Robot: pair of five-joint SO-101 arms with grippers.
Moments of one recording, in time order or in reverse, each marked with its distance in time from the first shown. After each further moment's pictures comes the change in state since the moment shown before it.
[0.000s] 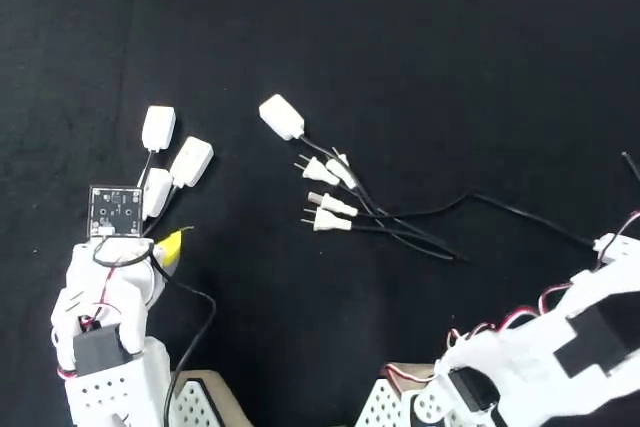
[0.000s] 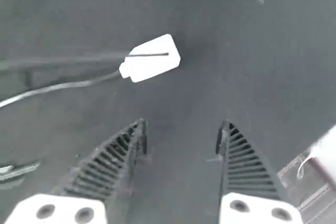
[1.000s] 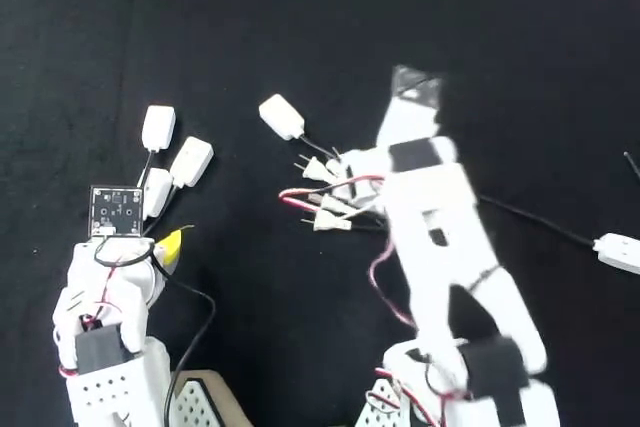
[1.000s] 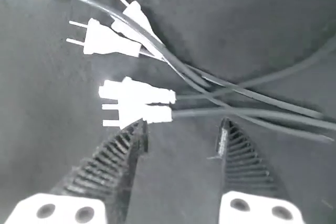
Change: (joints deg) left arm 0.0 0.0 1.1 -1.2 0.0; right arm -75.3 -17.8 59.1 -34.5 -49.3
